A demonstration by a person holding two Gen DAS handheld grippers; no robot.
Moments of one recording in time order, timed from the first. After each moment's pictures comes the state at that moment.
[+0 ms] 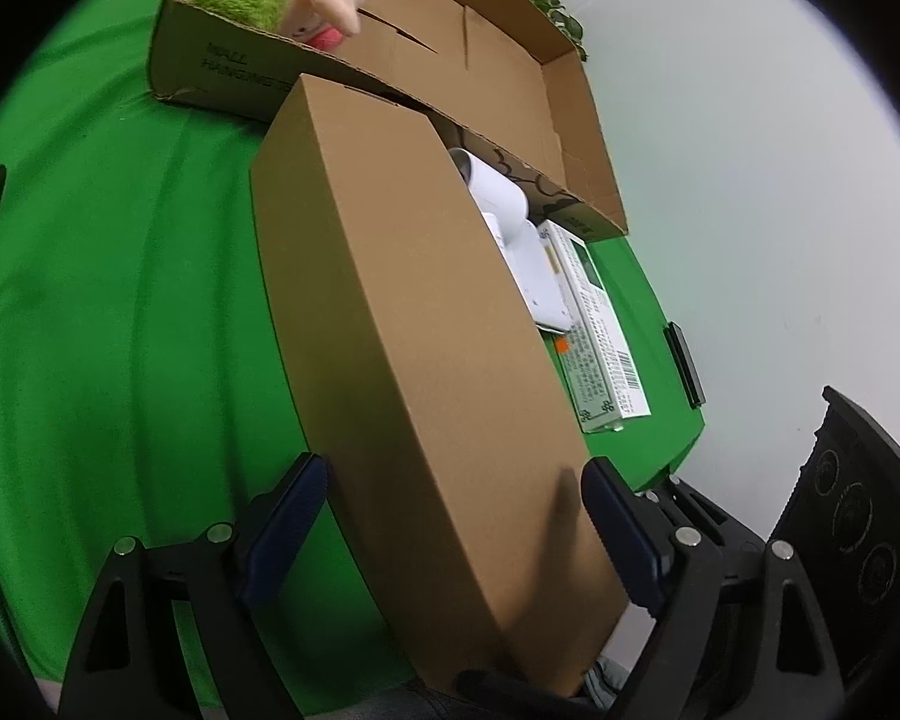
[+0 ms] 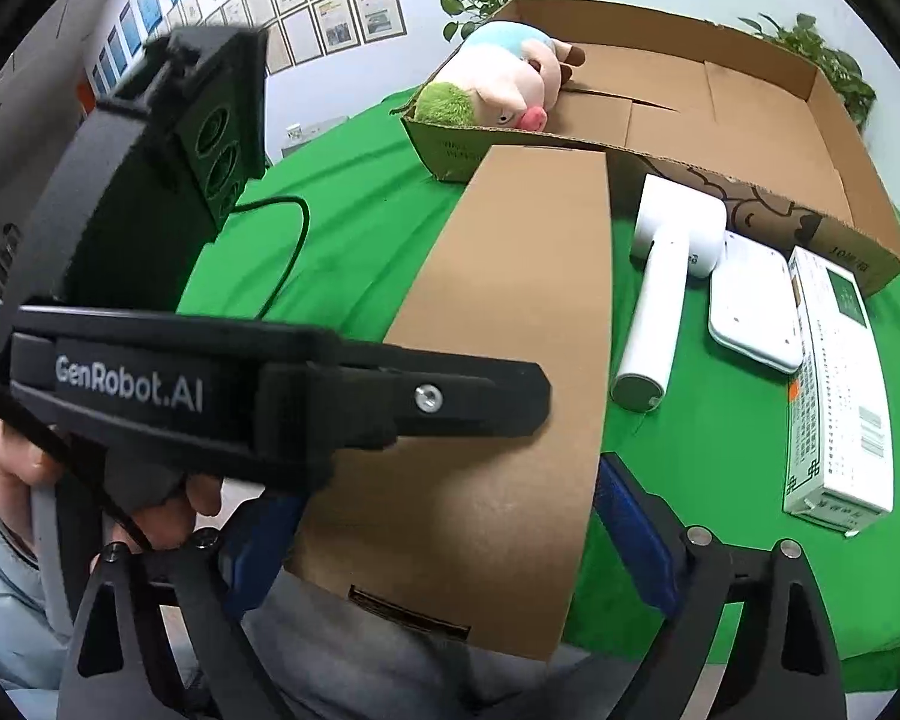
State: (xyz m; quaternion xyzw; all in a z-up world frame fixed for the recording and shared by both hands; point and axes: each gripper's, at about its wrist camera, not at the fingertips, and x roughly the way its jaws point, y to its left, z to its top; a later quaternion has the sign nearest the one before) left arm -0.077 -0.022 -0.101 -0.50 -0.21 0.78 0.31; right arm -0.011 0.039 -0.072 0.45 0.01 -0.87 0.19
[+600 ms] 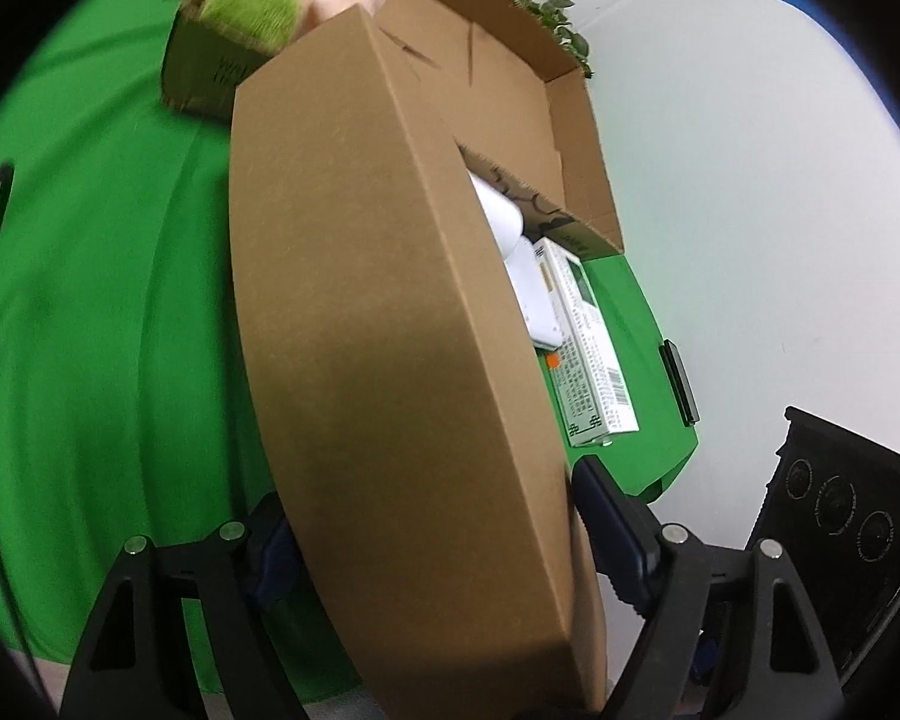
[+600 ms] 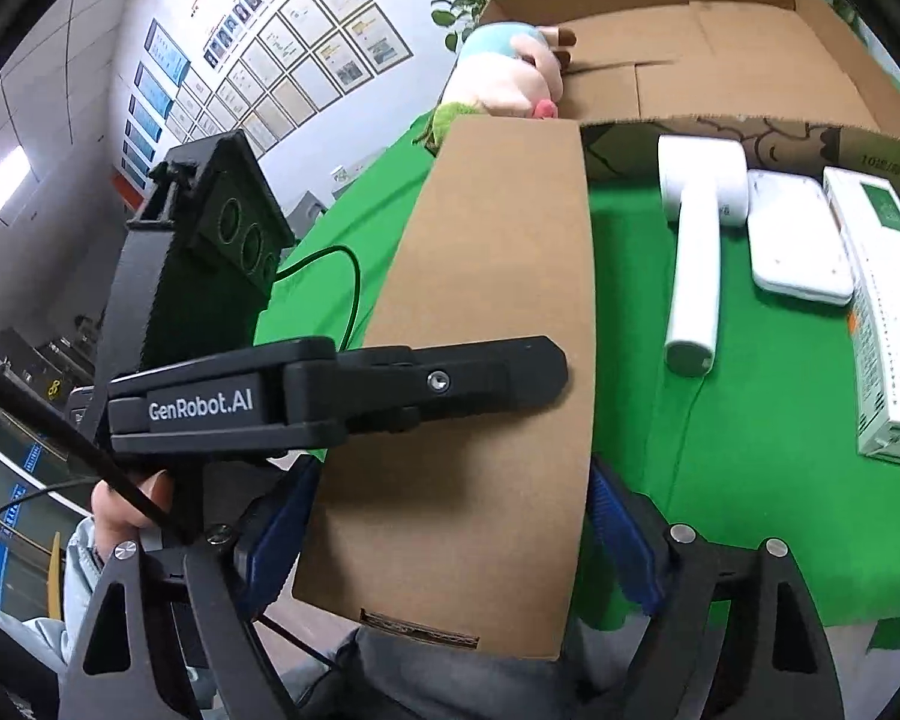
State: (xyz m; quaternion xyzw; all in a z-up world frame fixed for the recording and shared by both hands) left arm -0.072 -0.022 -0.087 -0.49 -0.22 0.79 0.31; right arm -0.015 0.061 -0.067 0.45 -0.13 -0.84 0.26
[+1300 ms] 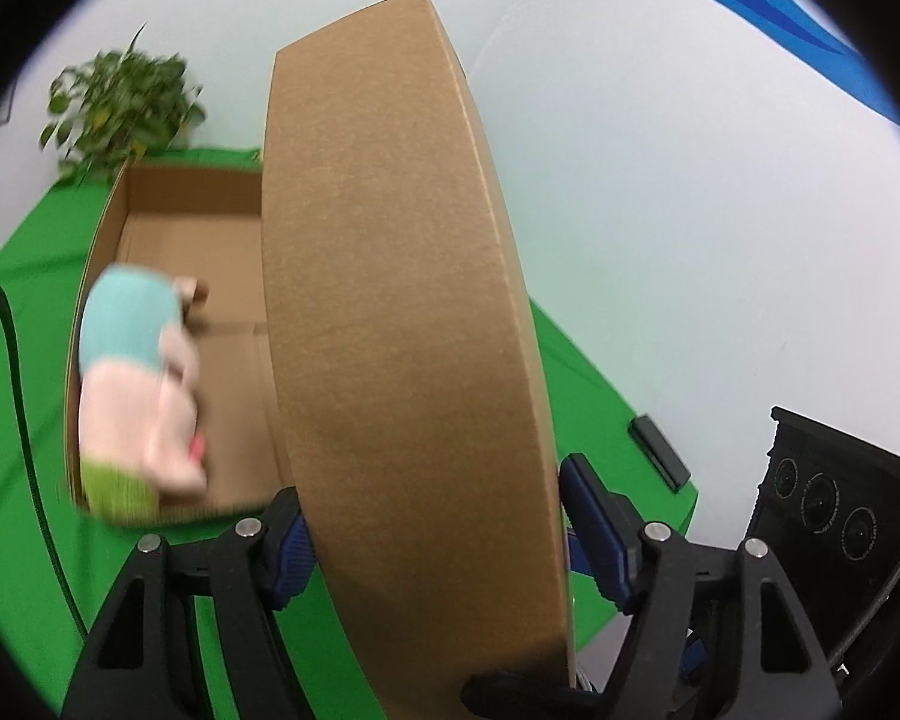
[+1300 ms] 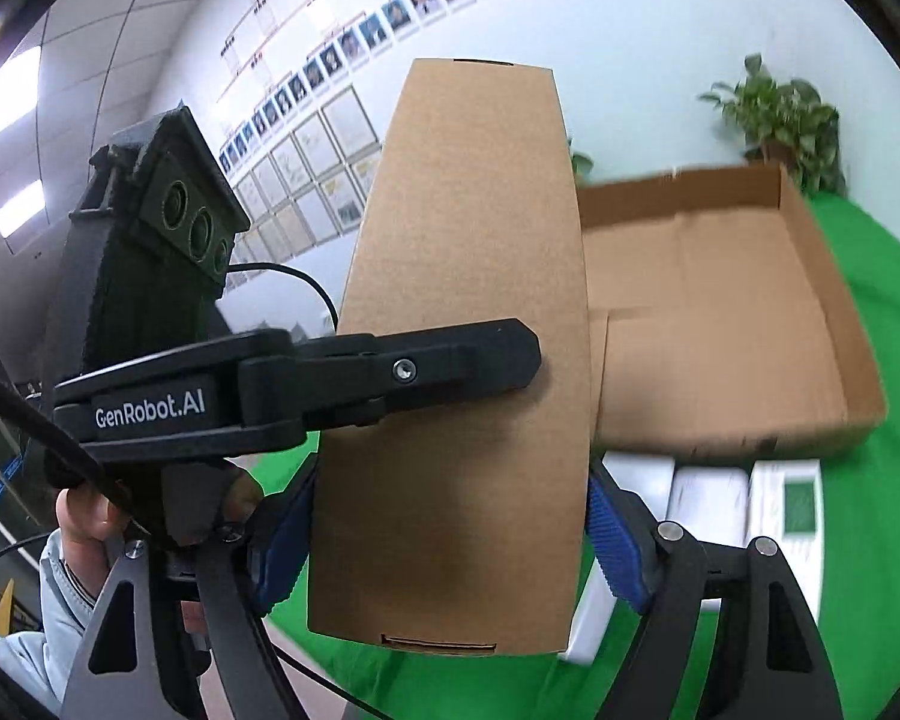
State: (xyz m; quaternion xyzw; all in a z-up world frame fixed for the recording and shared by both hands) left arm -0.156 0.034 0.085 -0.35 -0.10 0.86 0.36; right arm -0.082 0.107 0.062 0.29 -0.13 -0.92 0.22
